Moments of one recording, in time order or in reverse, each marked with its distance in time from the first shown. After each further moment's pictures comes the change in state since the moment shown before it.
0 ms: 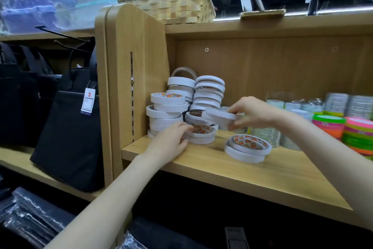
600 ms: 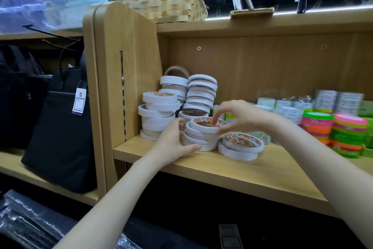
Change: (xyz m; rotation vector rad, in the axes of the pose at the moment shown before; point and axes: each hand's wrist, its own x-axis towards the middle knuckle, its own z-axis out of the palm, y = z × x) left_hand -0.004 0.022 0.010 -0.403 0.013 -0.184; right_hand -0.009 -0.007 0.009 0.037 0.026 0.009
